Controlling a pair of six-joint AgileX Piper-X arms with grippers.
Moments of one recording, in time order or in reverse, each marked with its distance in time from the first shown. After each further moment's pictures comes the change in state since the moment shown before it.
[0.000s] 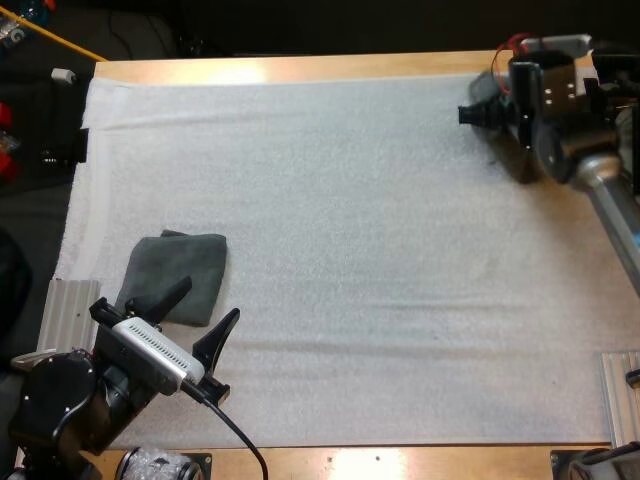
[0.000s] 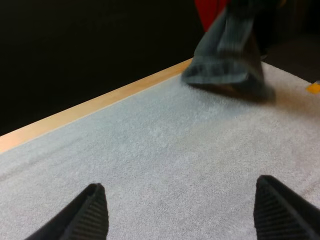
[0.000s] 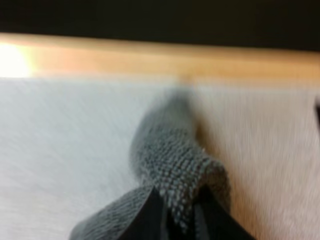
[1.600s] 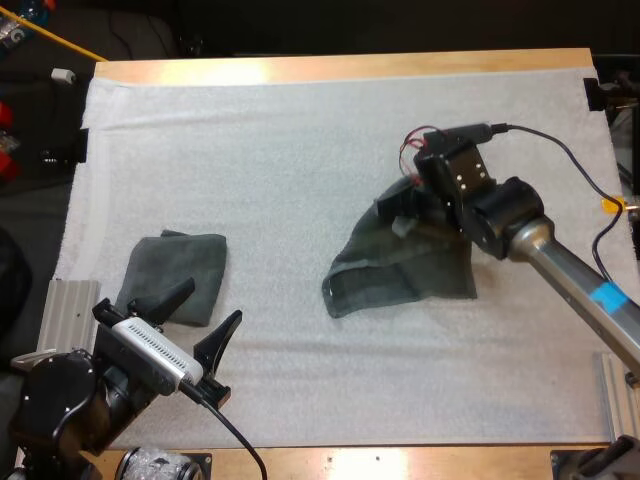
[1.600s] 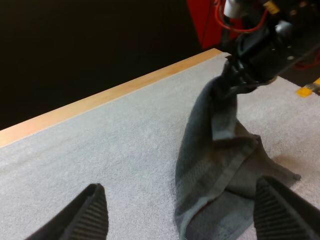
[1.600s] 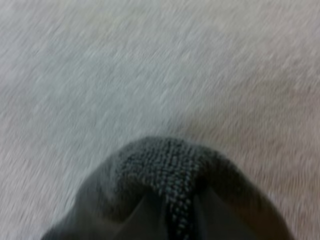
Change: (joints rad) left arm 0.000 0.000 0.000 0.000 0.023 -0.024; right arm 0.278 -0.028 0.221 0.011 -0.119 0.259
